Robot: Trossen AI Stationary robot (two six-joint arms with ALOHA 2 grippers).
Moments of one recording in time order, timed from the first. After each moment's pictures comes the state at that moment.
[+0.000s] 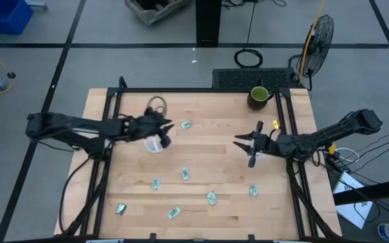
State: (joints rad) left arm 0.09 1.19 0.66 -0.04 -0.40 -0.18; right arm 0.27 0.83 0.27 0.47 0.55 -0.04
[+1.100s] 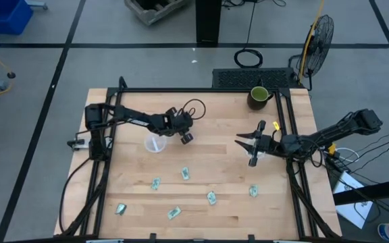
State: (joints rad) left arm 0.25 1.90 1.00 -0.09 -0.35 -0.12; right arm 0.27 0.83 0.19 0.68 0.55 -0.17
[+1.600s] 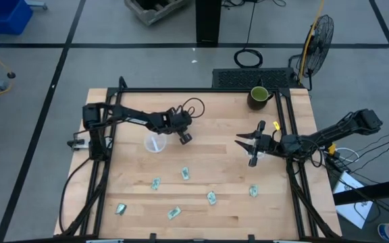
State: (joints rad) left arm 0.27 1.87 1.00 -0.12 -0.27 -0.12; right arm 0.27 0.83 0.19 0.67 0.55 -0.14
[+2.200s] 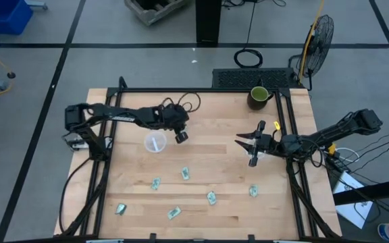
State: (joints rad) left arm 0.27 1.68 1.00 -0.25 -0.15 -0.05; right arm 0.27 0.83 0.19 0.68 0.55 -0.11
